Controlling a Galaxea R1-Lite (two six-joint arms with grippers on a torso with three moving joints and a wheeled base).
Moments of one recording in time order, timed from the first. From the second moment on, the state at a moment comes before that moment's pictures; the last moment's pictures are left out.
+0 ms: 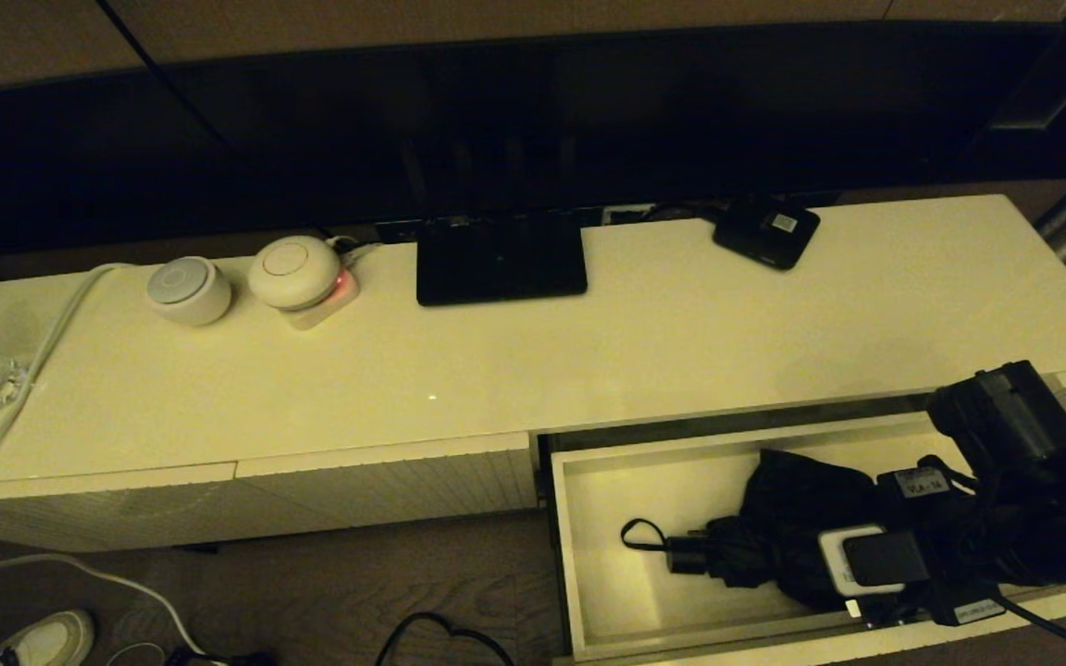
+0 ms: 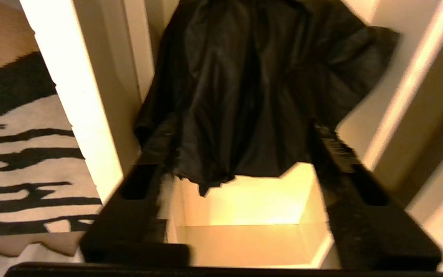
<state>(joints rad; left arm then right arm) 0.00 0.00 0.00 0.00 0.00 0.02 0.29 1.57 -0.75 0.15 -0.11 -1.41</state>
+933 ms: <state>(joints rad) 0.00 0.00 0.00 0.00 0.00 0.02 0.21 1.83 -0.90 0.07 -0.10 -1.41</state>
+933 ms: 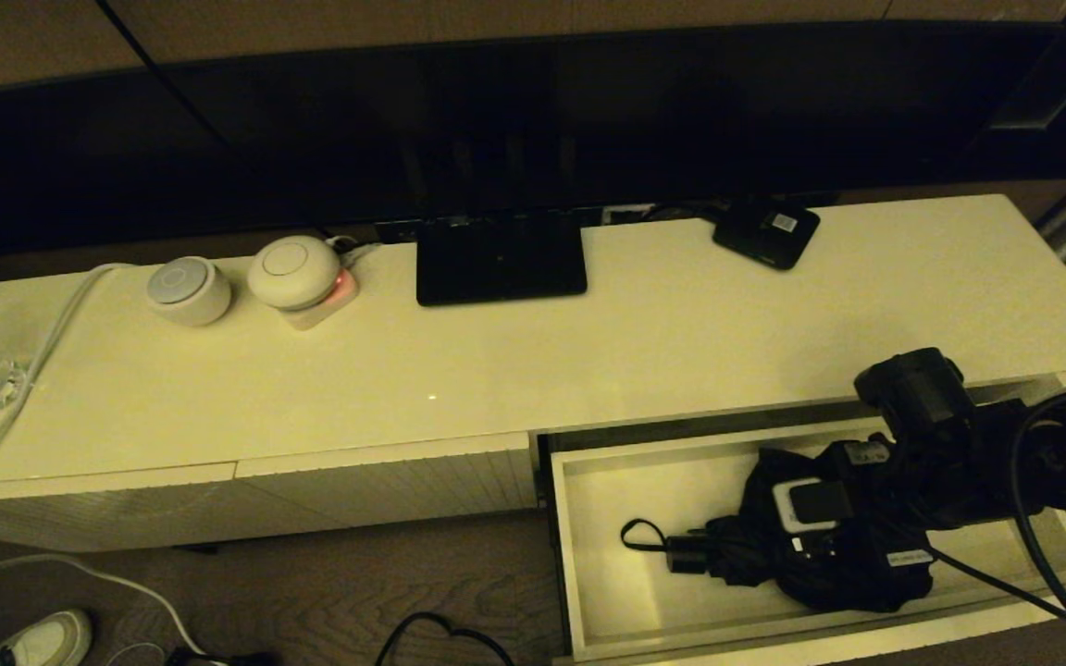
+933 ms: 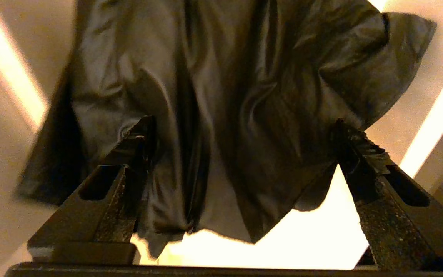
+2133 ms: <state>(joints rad) 0.00 0.00 0.00 0.00 0.00 0.02 0.20 1.95 -0.95 -0.05 -0.09 -1.40</state>
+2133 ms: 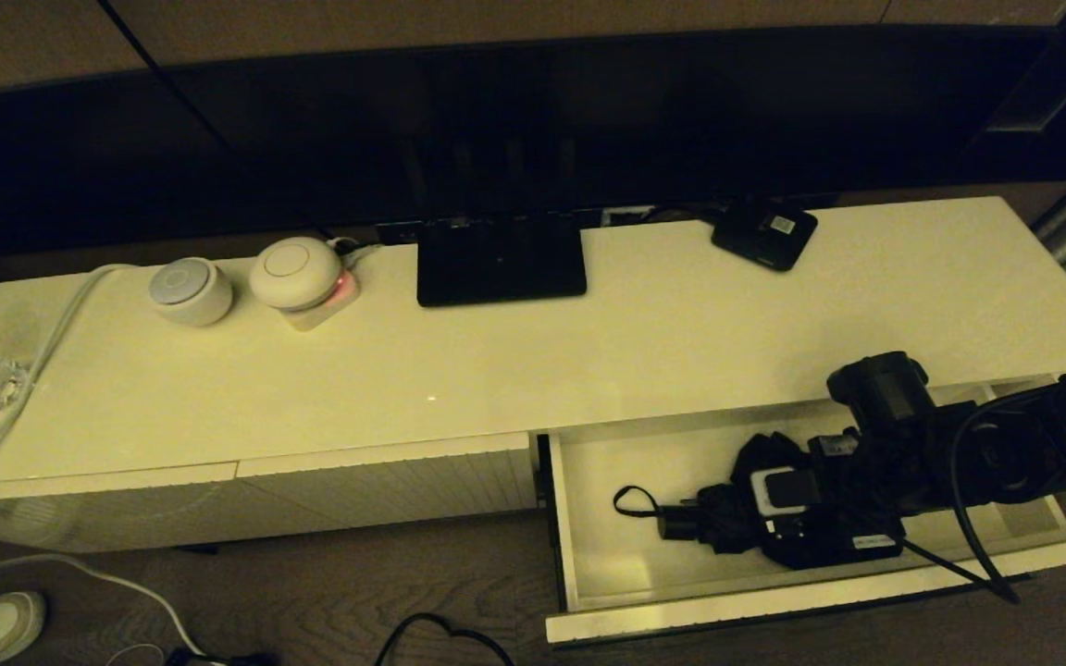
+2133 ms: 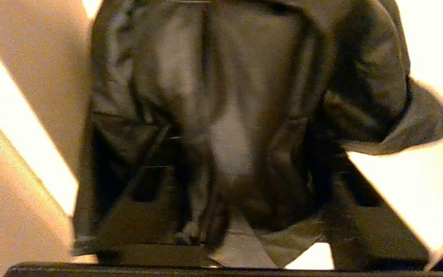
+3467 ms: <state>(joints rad) 0.00 0.00 0.00 0.00 0.00 0.02 0.20 1.65 -0.69 -0.08 0.01 -1.41</state>
